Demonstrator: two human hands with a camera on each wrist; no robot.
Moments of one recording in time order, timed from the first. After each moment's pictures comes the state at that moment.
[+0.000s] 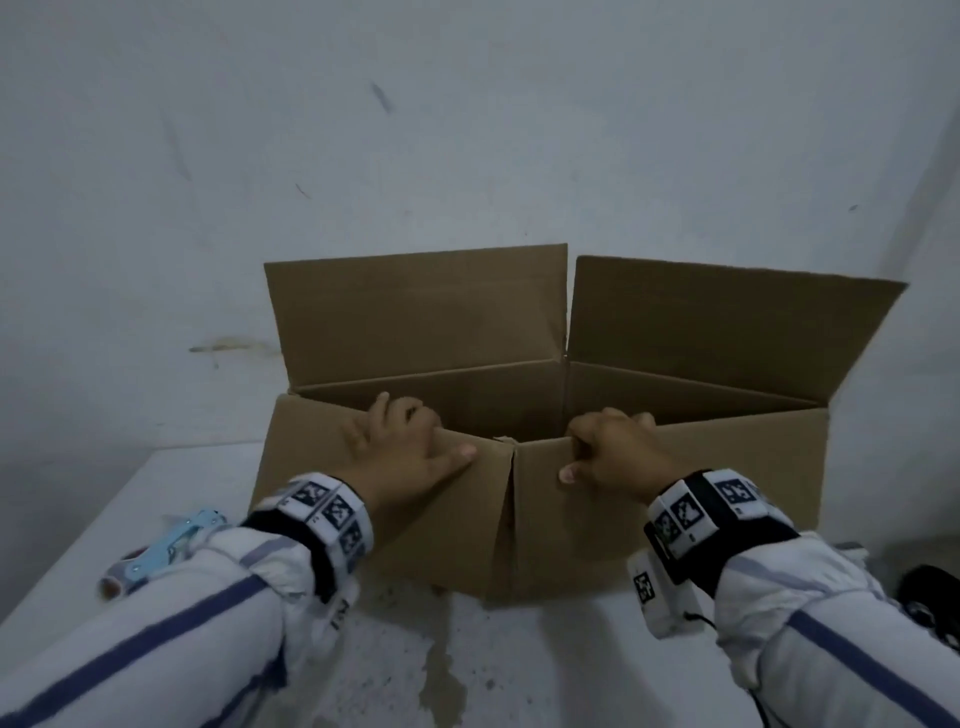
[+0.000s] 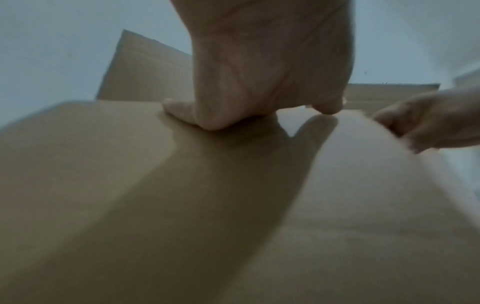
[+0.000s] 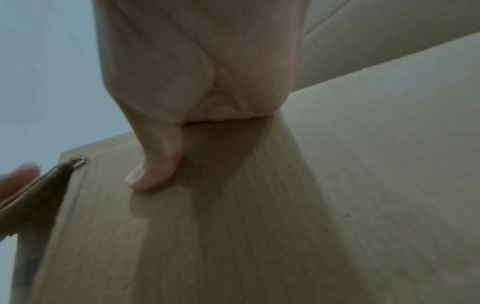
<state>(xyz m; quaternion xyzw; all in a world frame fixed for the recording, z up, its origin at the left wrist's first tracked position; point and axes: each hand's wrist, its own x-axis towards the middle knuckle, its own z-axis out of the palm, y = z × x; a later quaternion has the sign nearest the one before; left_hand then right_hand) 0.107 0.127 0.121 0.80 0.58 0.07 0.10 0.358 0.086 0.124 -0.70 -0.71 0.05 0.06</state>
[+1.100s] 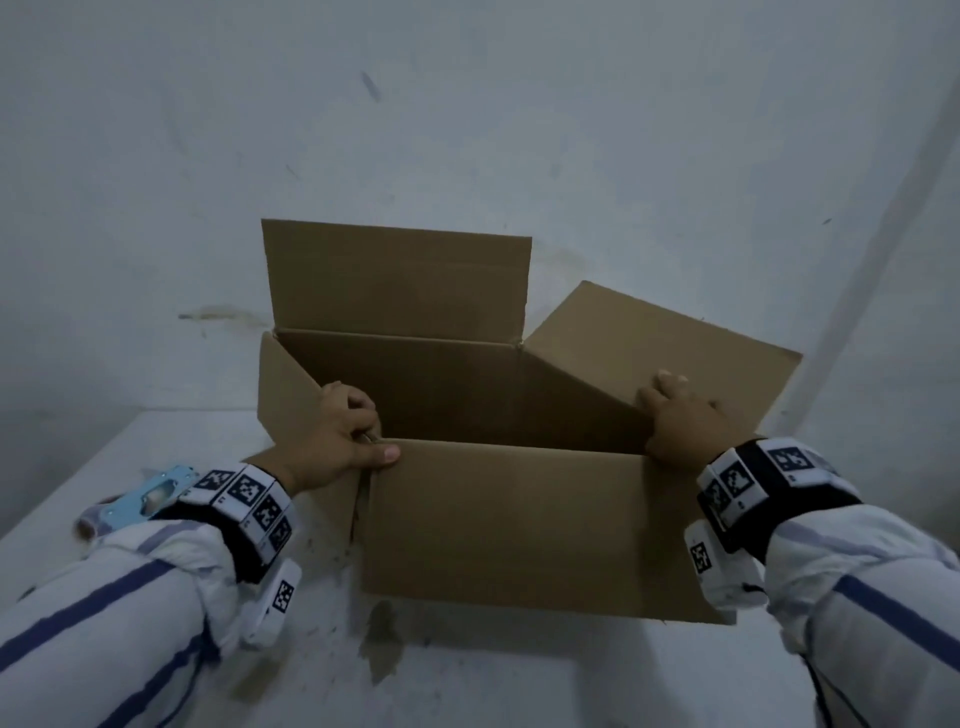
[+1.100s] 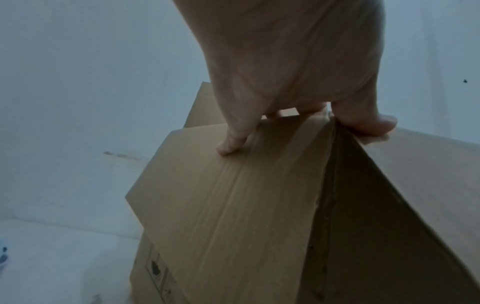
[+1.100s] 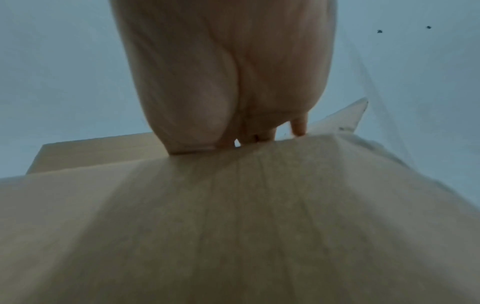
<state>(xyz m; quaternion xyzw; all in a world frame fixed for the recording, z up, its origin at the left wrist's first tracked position) 0.091 0.101 0.112 0.80 0.52 0.22 0.21 0.458 0.036 0.153 -0.80 -0.60 0.00 -0.03</state>
